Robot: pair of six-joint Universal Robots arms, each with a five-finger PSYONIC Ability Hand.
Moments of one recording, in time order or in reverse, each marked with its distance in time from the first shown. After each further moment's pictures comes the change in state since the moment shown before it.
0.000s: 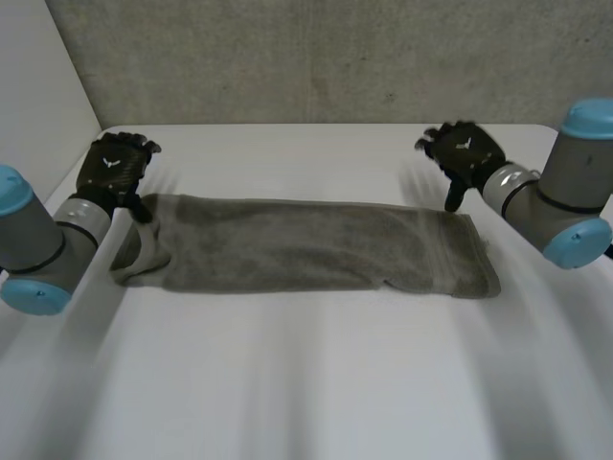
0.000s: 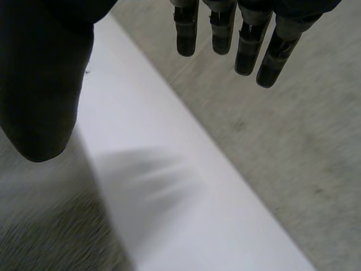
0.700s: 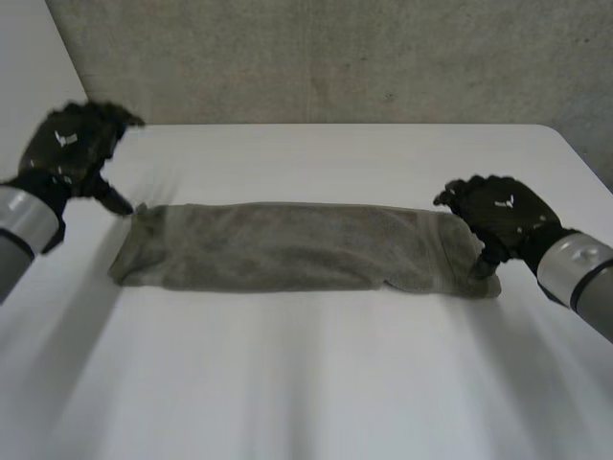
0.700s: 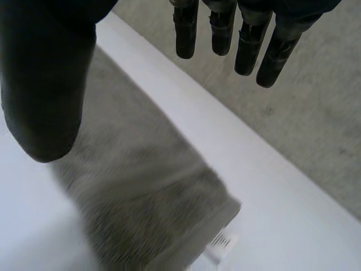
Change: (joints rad) left arm 0.058 0.527 -0.387 -0.128 0.119 -0.099; right arm -0.100 -0.654 0.946 -0.152 -0.088 0.089; left_hand -0.003 -0.004 0.000 0.000 0.000; right_hand 0.034 0.018 0.000 0.000 0.058
